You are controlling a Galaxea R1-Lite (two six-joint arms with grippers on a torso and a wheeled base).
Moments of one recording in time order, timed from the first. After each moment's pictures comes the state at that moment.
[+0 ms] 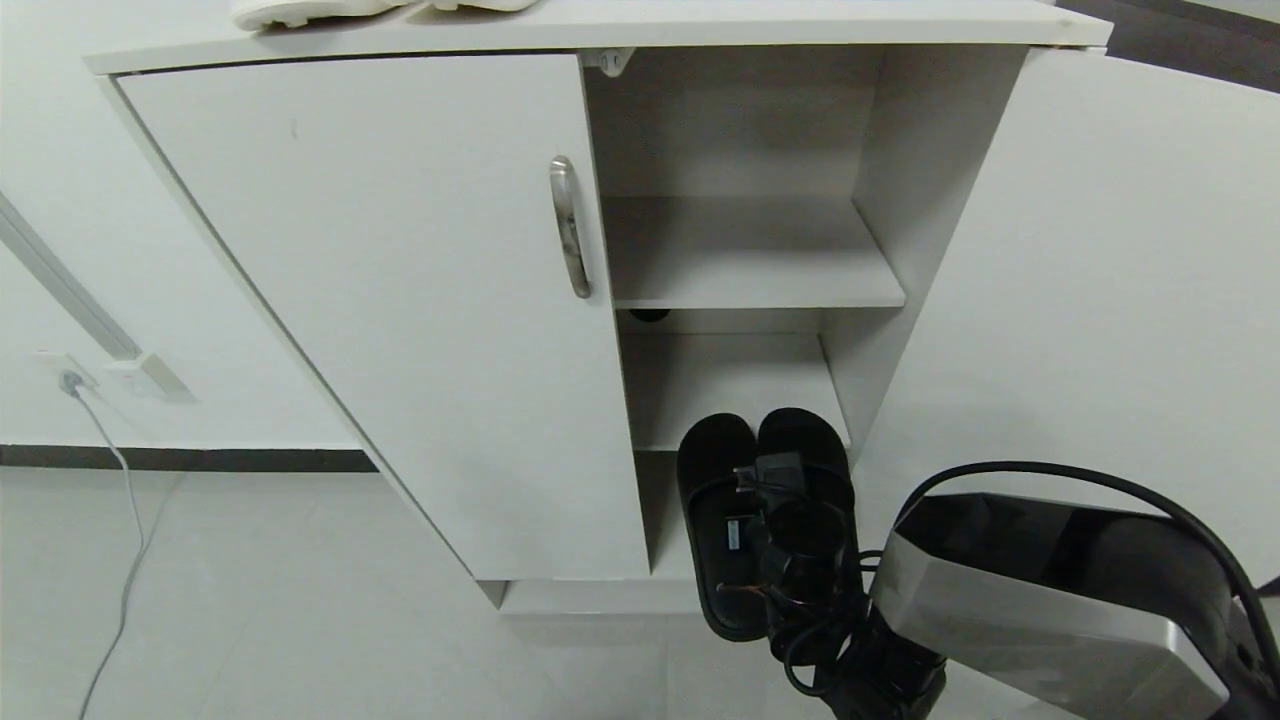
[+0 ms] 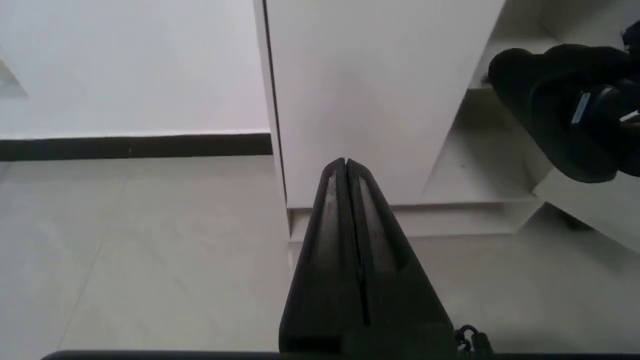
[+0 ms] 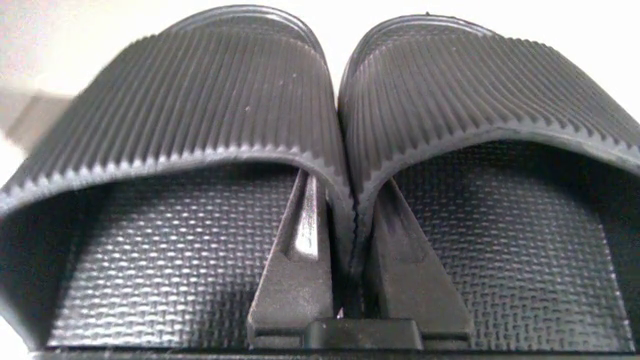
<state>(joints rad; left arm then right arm) 0.00 0.00 0.00 0.00 0.00 0.00 0.77 2.48 -1.01 -1.49 -0.74 -0.05</state>
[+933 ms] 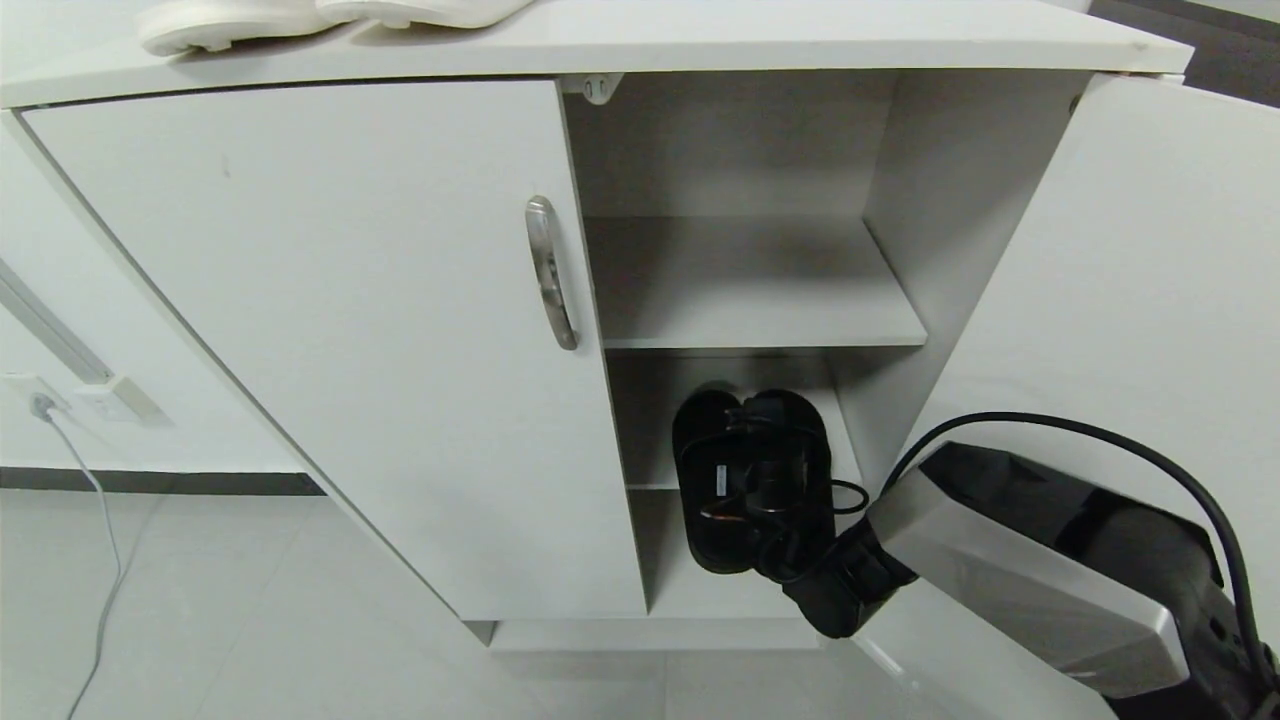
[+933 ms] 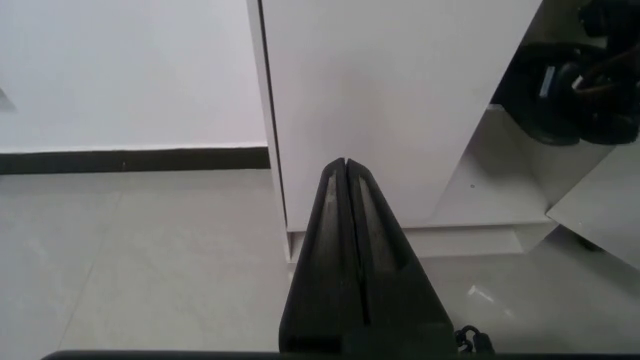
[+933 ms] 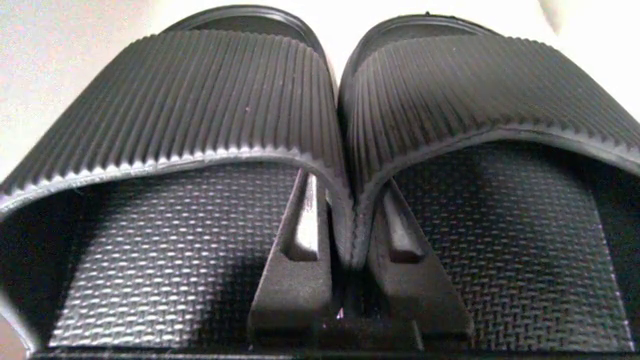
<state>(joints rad) 0.00 0.00 0.00 0.00 0.00 0.00 0.68 2.52 -1.41 -1.02 -0.66 0.09</state>
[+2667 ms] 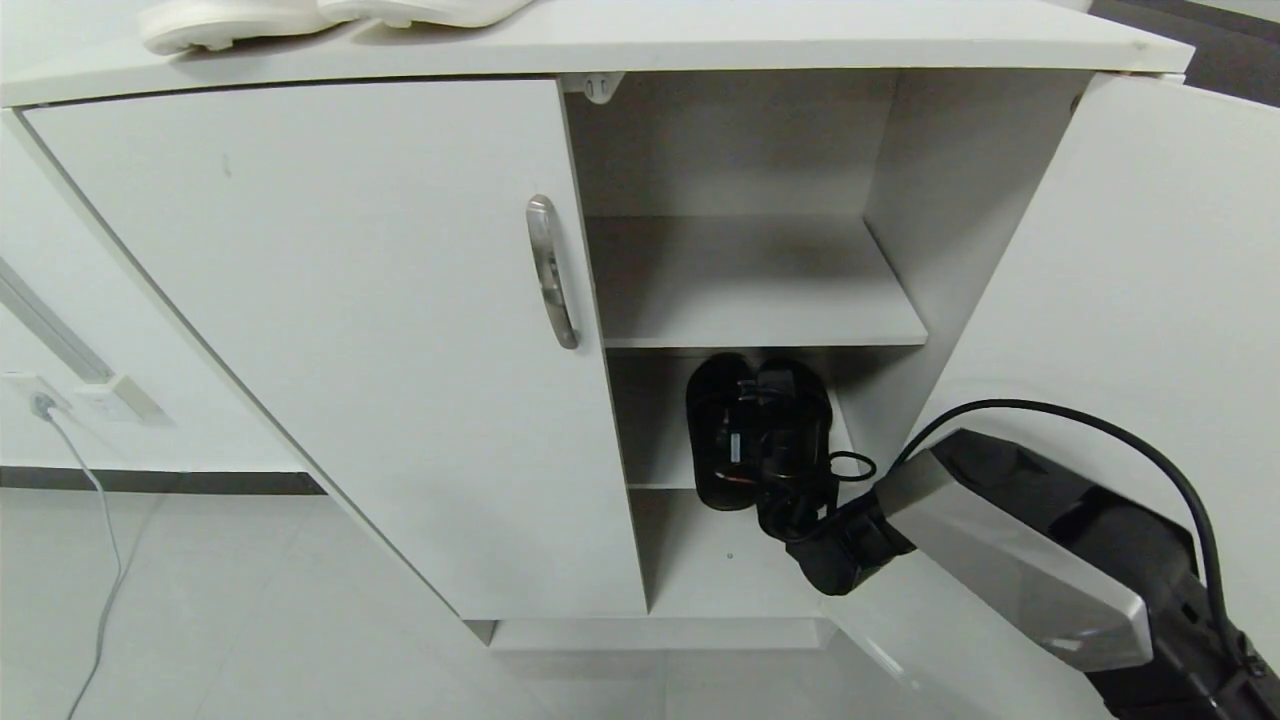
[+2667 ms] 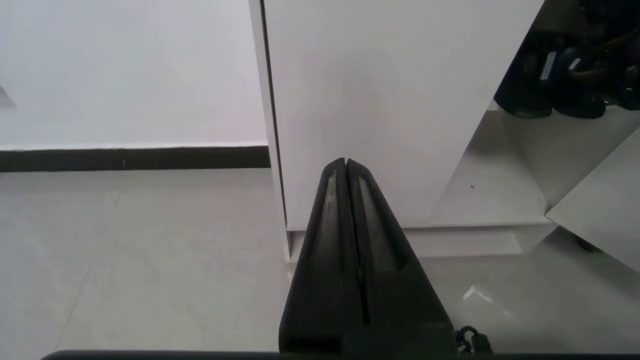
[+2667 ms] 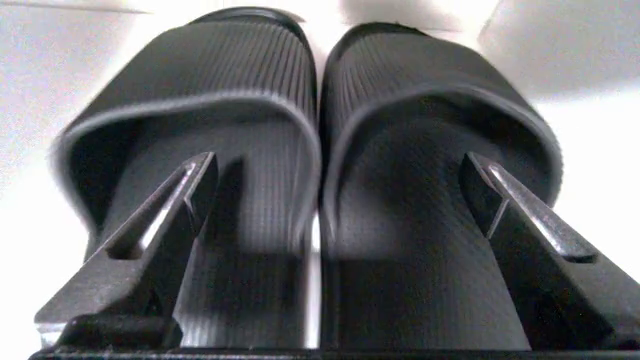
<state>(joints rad) 0.00 0.00 0.00 0.00 0.00 -0.01 0.62 2.57 -1.54 -1.02 -0.66 -0.01</state>
